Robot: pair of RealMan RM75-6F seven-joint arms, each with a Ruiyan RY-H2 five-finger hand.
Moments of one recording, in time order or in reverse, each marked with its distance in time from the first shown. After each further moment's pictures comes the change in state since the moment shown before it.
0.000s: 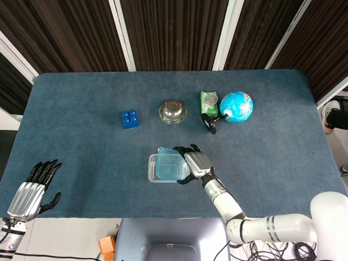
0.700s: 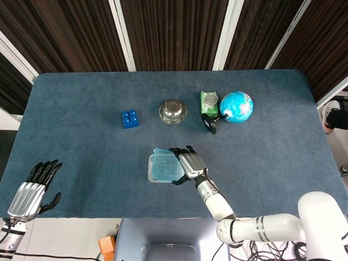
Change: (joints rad) left arm -0.001 0.002 0.003 0.000 0.001 -0.004 -0.002; right arm 0.027 -0.084 0.036 0.043 0.062 0.036 -0.076
